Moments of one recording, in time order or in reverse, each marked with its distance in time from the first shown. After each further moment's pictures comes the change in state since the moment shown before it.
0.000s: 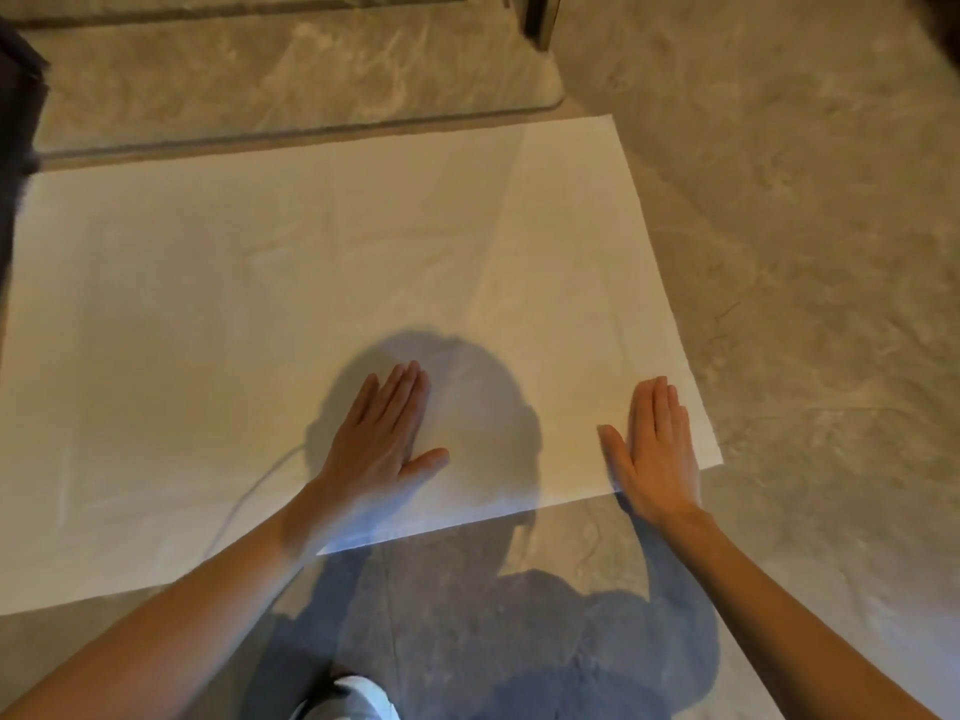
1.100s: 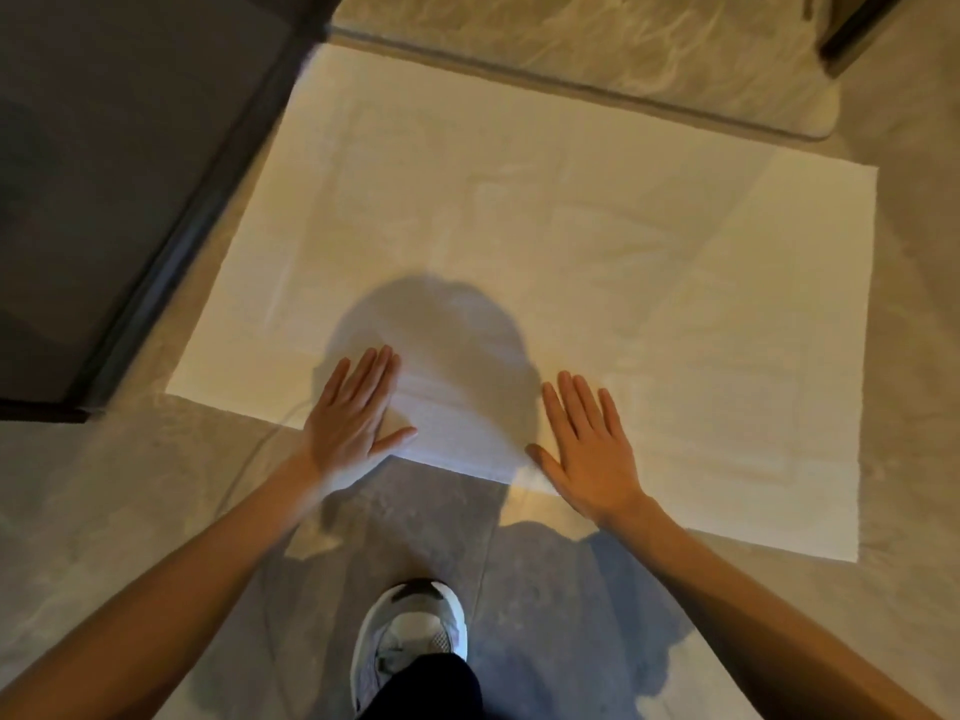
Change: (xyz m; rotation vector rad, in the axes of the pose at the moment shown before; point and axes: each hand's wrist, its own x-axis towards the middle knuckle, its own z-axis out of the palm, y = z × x) left_hand -0.162 -0.091 0.035 -0.048 0.061 -0.424; right_hand -0.005 -0.176 0.052 -0.243 -0.134 -0.729
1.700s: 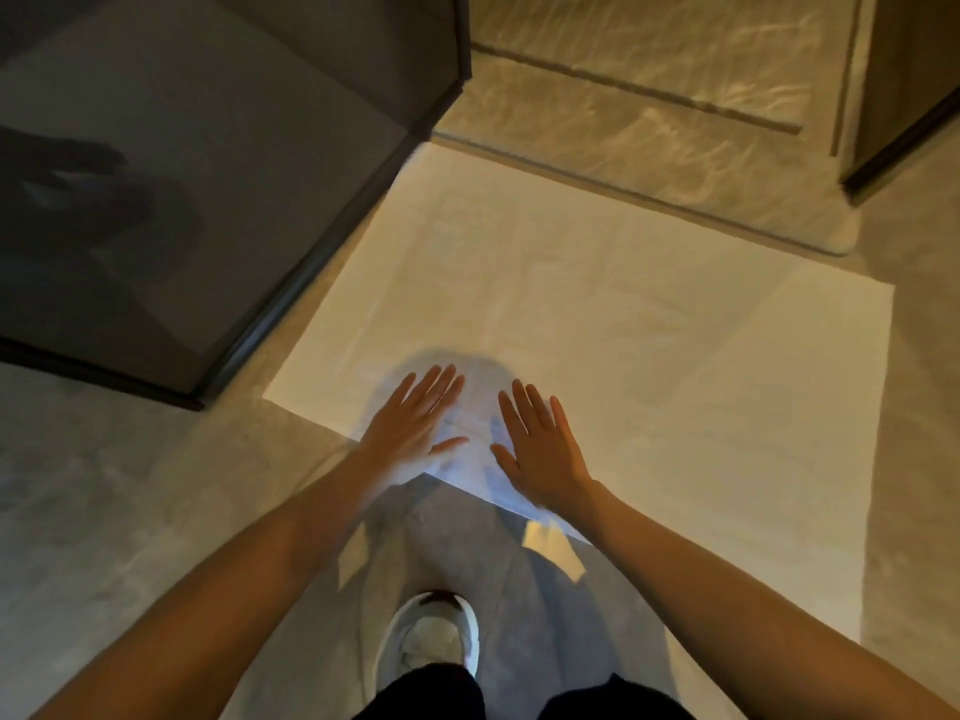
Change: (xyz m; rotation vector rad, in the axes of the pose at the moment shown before) left_hand 0.009 0.011 -0.061 -0.019 -0.012 -0.007; right_hand 0.055 -0.079 -0.072 -0.006 -0.137 -0.151
